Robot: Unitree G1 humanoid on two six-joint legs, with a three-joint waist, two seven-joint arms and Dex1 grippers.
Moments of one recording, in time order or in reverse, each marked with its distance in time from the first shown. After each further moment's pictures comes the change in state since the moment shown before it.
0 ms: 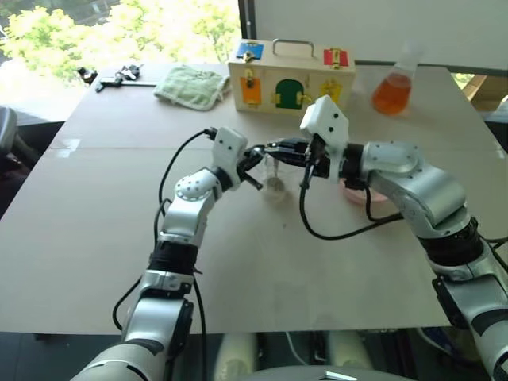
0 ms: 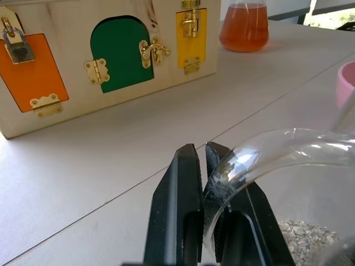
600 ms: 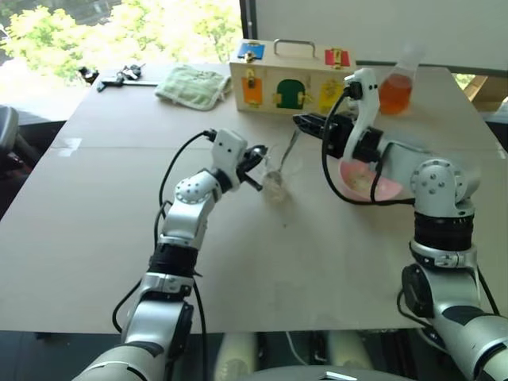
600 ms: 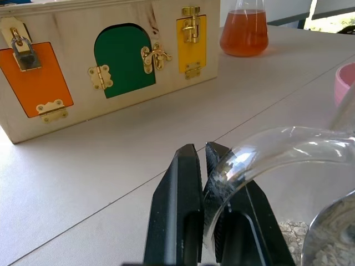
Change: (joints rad) left arm 0.021 -0.003 0.002 0.000 0.007 -0.051 -0.004; right arm -0.056 0.175 -0.390 0.109 0.239 0.374 -0.287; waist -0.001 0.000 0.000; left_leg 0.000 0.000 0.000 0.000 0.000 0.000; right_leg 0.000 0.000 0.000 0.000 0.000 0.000
